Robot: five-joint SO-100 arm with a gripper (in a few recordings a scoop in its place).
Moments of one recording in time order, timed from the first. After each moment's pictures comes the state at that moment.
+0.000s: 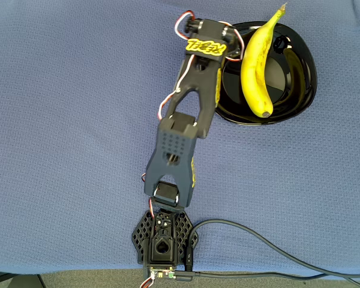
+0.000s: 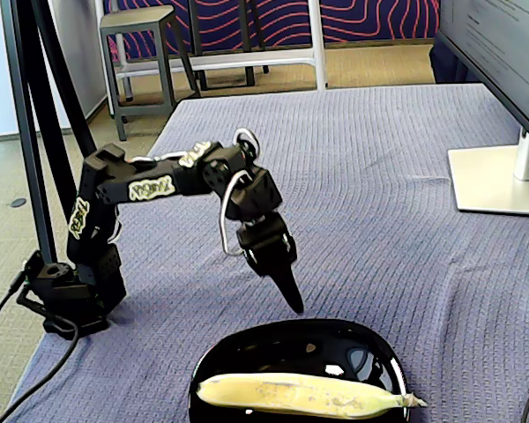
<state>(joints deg) 12.4 68.1 54.5 77.4 53.7</state>
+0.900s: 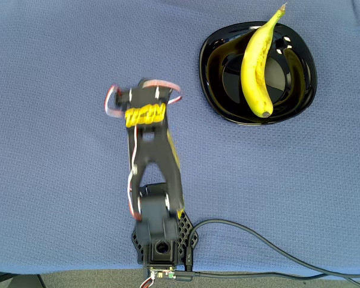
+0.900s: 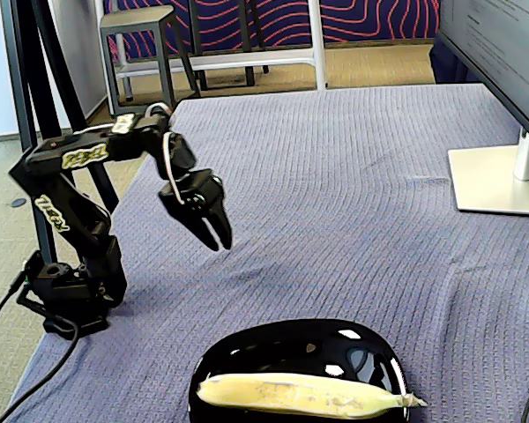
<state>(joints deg) -11.8 129.7 123.2 70.7 21.7</state>
